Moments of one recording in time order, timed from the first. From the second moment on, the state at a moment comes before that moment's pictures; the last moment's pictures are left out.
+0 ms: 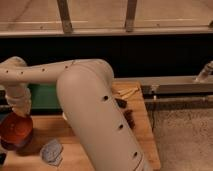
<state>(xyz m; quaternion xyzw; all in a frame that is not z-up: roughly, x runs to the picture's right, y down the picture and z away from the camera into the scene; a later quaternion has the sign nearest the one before) -0.405 0.122 0.715 -0.42 -0.04 0.12 0.90</state>
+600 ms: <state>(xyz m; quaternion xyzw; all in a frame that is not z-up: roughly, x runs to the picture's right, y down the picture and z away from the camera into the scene) -0.423 0.132 0.733 -0.43 -0.08 0.10 0.89</state>
